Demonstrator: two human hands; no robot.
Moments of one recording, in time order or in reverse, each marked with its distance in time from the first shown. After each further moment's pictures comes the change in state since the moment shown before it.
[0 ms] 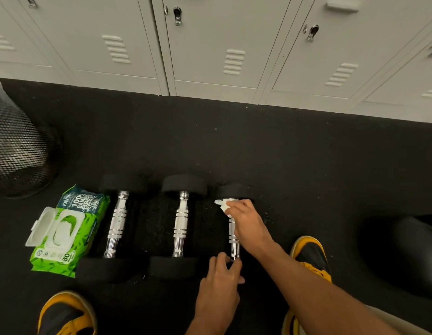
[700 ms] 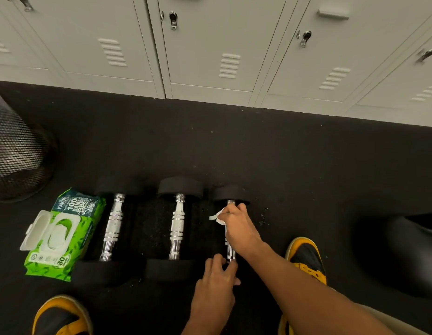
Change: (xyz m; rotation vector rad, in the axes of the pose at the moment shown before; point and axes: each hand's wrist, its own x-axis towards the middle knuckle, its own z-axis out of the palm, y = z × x) left_hand 0.002 -0.002 0.001 0.025 -0.035 -0.012; right_hand 0.007 -0.015 -0.002 -0.079 -0.201 0.119
